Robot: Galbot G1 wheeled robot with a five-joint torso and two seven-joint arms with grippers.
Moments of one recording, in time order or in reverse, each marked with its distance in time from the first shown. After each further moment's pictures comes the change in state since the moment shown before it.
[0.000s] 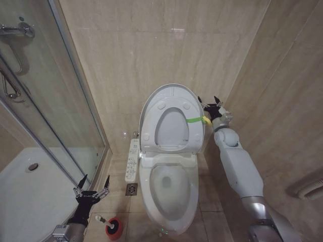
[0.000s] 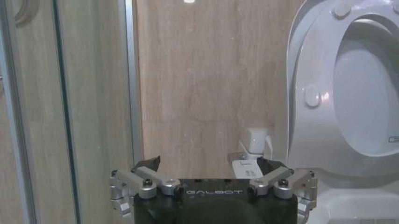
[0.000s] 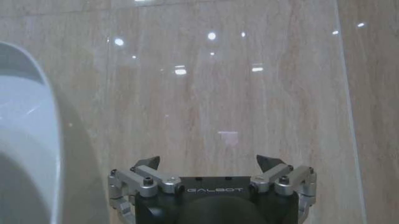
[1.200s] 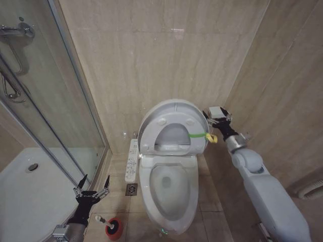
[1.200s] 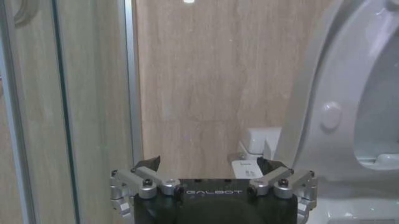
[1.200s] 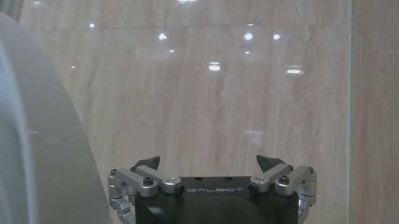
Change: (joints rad) left arm 0.000 0.000 0.000 0.000 0.000 0.000 0.000; right arm -0.410 -0.225 0.052 0.405 0.122 0.004 -0.052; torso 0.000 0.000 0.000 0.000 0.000
